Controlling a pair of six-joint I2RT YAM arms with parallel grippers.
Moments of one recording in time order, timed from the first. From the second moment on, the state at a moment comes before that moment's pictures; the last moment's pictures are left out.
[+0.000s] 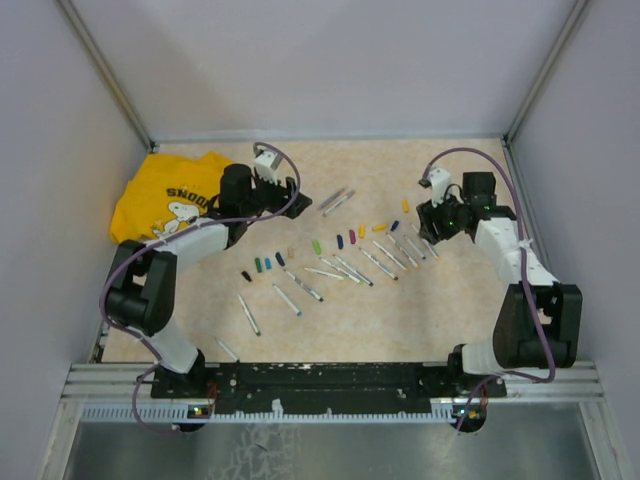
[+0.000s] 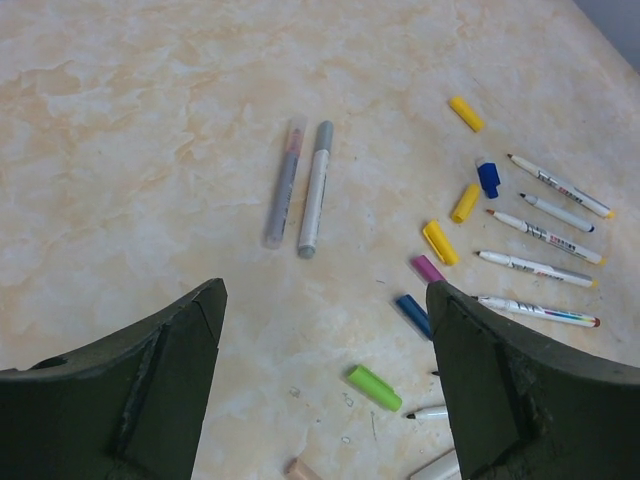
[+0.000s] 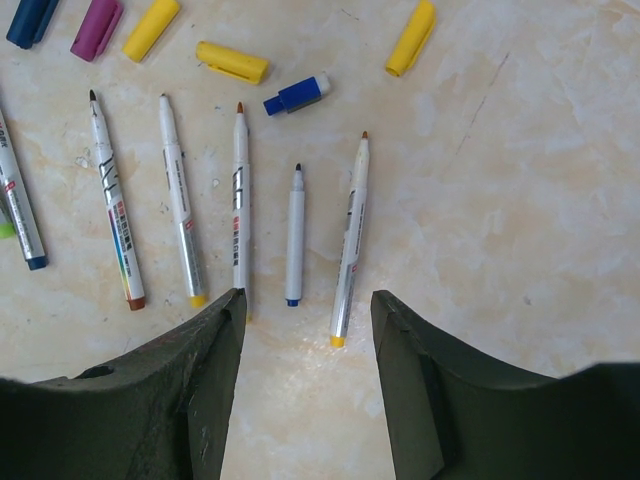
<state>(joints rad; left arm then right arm) -0.37 1.67 0.99 0.38 0.37 -0.17 -0.01 1.40 0.99 -0.49 -0.42 -0.50</state>
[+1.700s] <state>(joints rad) -0.44 1.89 1.32 -0.02 0.28 -0.05 0.01 1.40 0.99 -0.50 -0.42 -0.51</state>
